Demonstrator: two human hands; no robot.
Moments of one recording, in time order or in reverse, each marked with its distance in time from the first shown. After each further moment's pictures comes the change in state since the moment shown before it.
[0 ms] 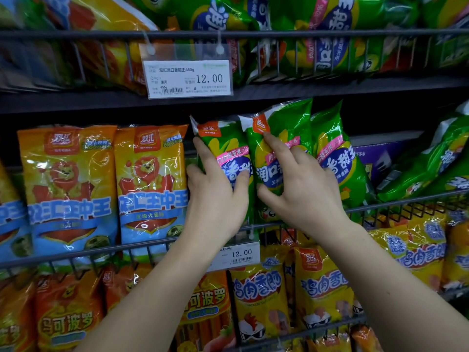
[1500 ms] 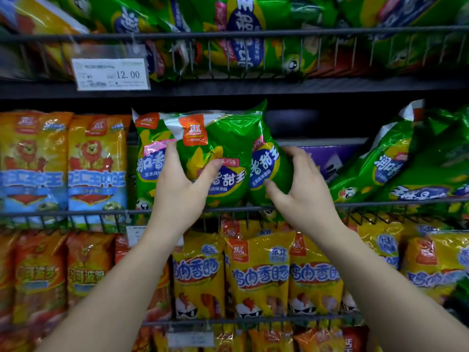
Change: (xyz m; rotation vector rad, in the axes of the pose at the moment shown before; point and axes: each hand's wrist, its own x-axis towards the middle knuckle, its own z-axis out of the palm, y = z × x) left_hand -0.028 0.055 0.063 -0.231 0.256 -0.022; right_hand -0.025 0.132 -0.024 0.493 -0.019 0.046
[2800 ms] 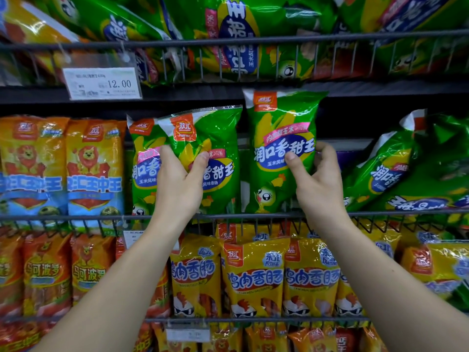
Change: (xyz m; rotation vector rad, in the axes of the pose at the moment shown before) left_hand 0.022 0.011 0.015 0.074 0.082 -0.119; right_hand 0.027 0.017 -0.011 0.628 0.145 0.299
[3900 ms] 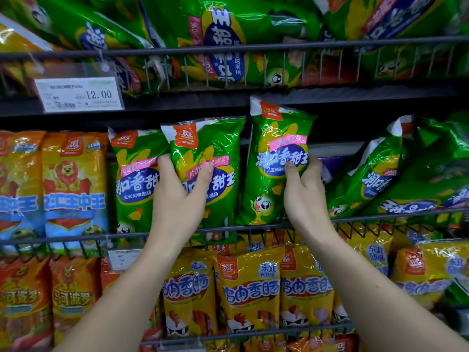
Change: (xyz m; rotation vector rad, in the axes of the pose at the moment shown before) left_hand -0.006 -0.002 0.008 -0.047 -0.066 0.118; right_hand -0.001 -0.002 0.008 -0.170 0.041 0.149
